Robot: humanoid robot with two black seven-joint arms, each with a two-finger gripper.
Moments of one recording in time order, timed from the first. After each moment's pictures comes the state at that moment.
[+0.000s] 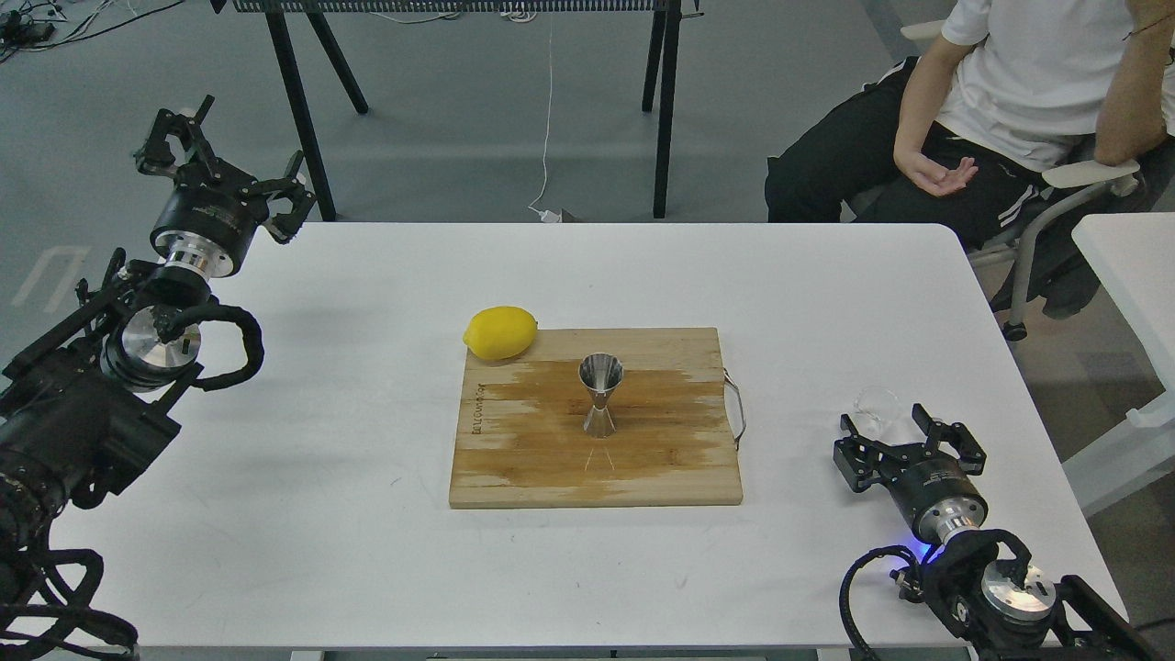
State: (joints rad) left arm -0.77 0.35 -0.76 -0.54 -0.23 -0.44 -0.33; right arm 0.12 -0.11 1.32 0.77 0.35 0.31 -0.08
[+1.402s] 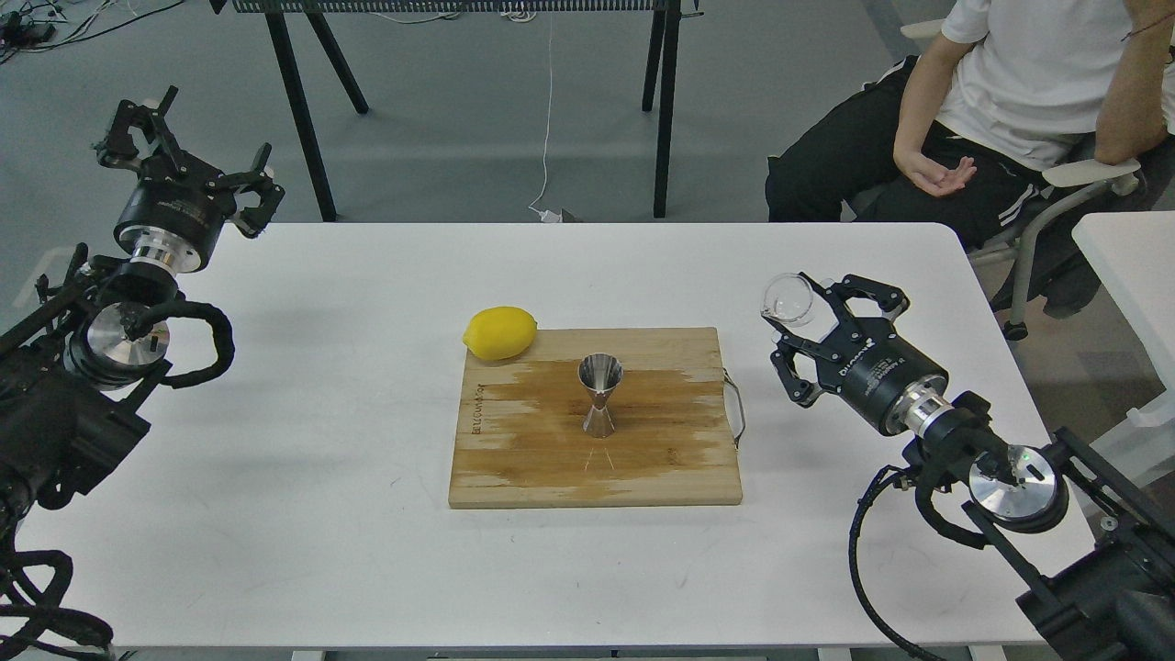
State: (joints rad) left arm -0.77 0.40 -0.76 -0.54 -0.23 -0.44 -0.33; right arm 0.29 -0.32 1.00 1.37 -0.04 0.03 -0.10
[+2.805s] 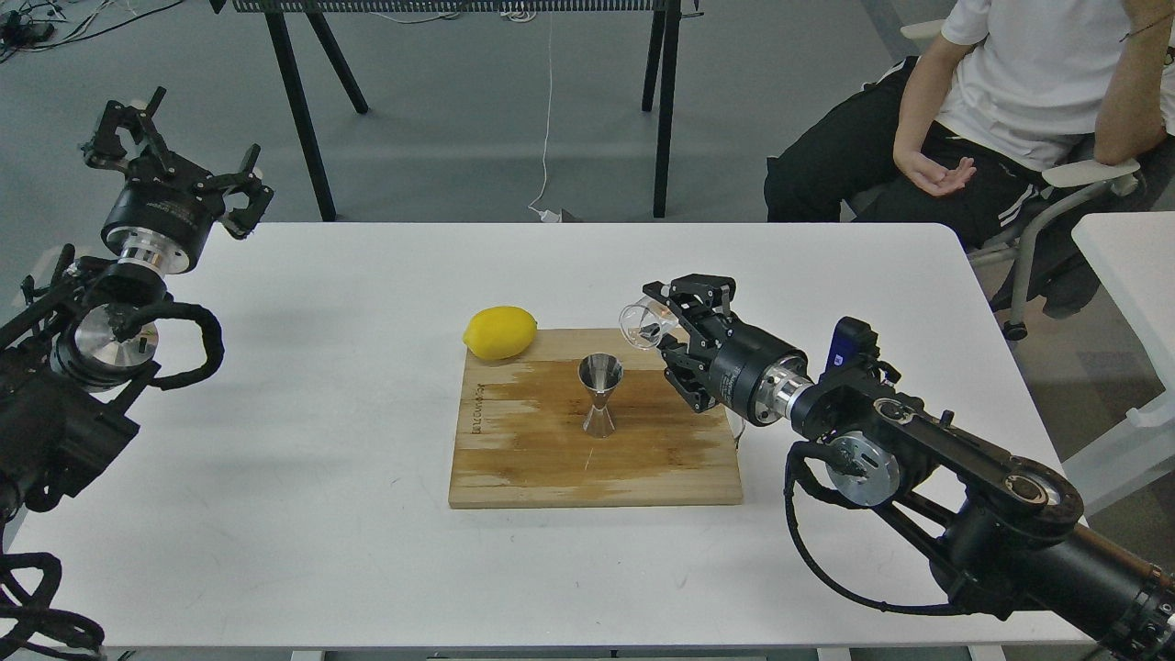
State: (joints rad) left arm -0.76 0.42 -0.76 -0.54 -0.23 -0.44 -0.33; right arm 0.51 -0.28 0.66 1.37 -0.52 -0.11 -0.09
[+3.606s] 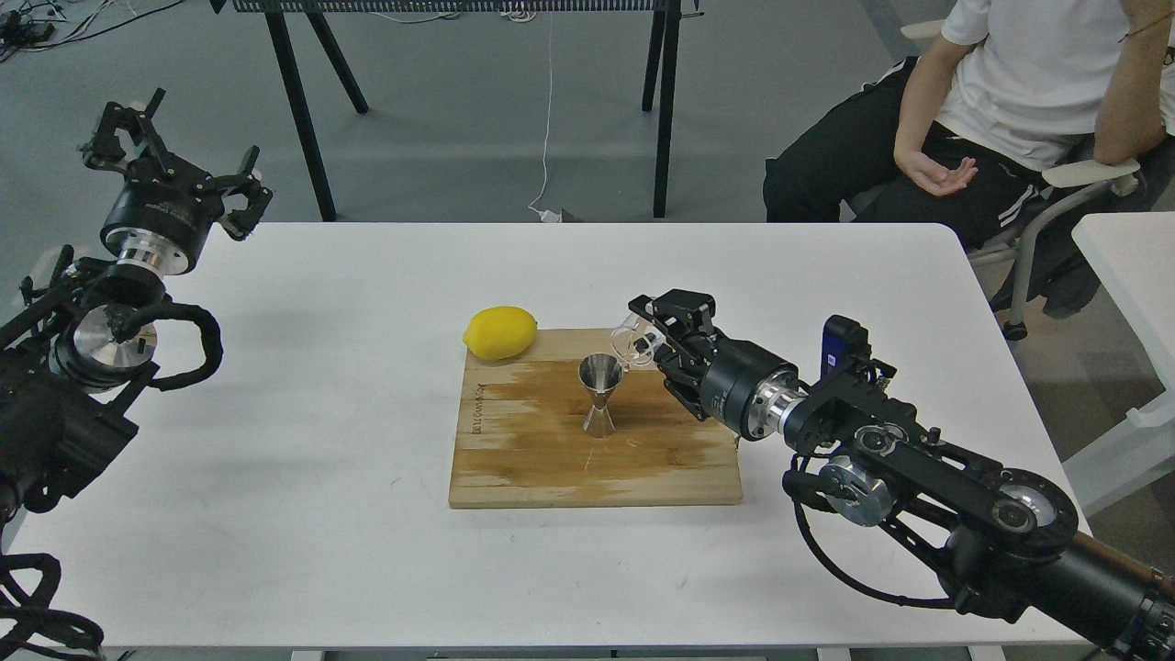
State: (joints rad) left arm -0.76 0.42 -0.76 -0.54 -0.23 -0.44 -0.33; right arm 0.52 -0.29 0.60 1.41 -0.73 -0.13 -0.09
